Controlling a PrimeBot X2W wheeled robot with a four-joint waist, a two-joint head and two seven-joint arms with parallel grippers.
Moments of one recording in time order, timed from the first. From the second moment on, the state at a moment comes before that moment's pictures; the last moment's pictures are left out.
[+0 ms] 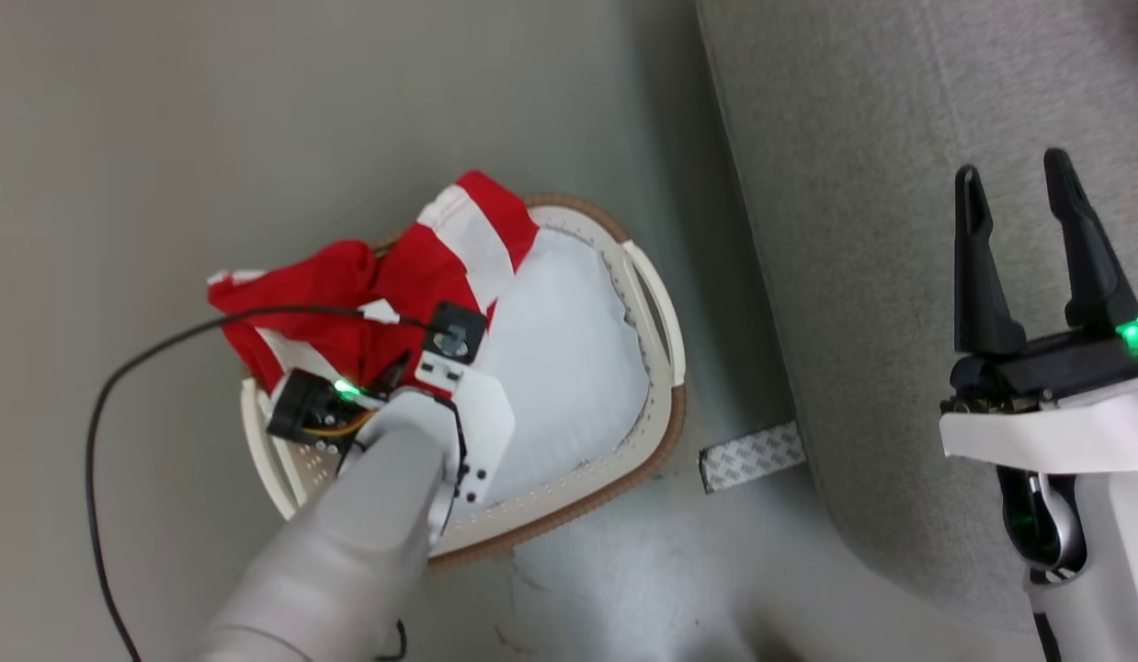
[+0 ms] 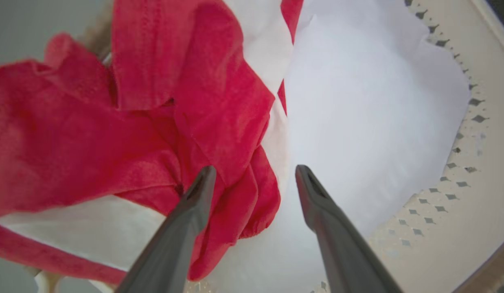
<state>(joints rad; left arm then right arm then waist) -0.92 0.05 -0.77 1.11 -0.28 0.25 0.15 -0.47 -0.12 0.12 0.07 0.34 0.13 -0.26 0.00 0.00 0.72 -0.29</state>
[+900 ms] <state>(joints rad) -1.11 0.10 -0.85 1.28 -0.25 0.28 0.23 -0.55 -0.09 0.13 0.03 0.41 0.13 -0.26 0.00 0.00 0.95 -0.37</state>
